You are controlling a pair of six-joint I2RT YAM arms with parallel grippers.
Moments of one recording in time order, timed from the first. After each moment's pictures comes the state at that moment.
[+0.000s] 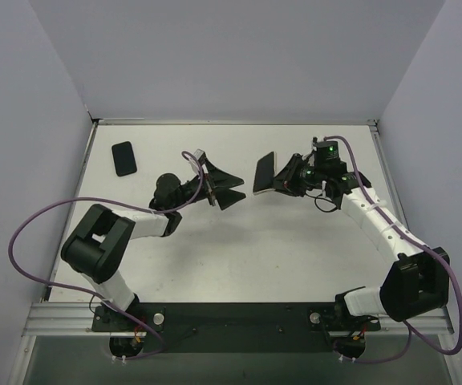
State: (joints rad) left arm -0.51 1.69 0.73 1.14 0.72 -1.70; right arm 0.30 1.36 1.05 -0.34 -0.51 0.83
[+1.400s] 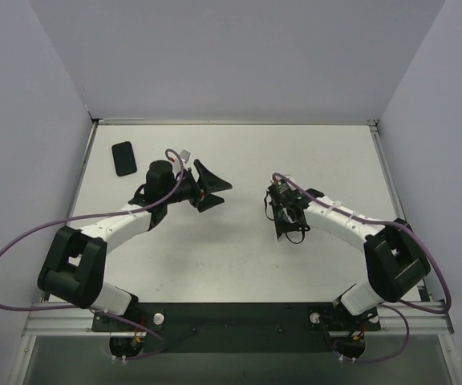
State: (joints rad) left arm -0.41 1.47 0.78 0.35 0.66 -1.26; right arm 0.60 1.52 0.92 -0.60 0.21 0.39
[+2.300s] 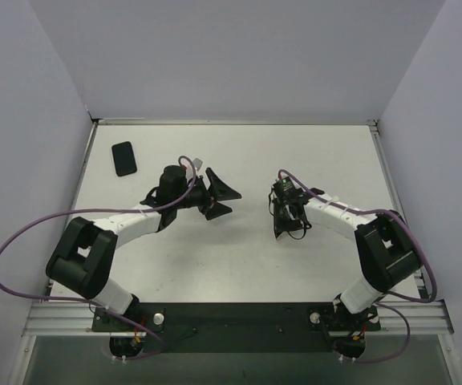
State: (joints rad) left arm -0.48 1.53 0.78 0.35 0.63 -1.26; right arm 0.53 1.61 0.87 -0.48 0.11 0.43
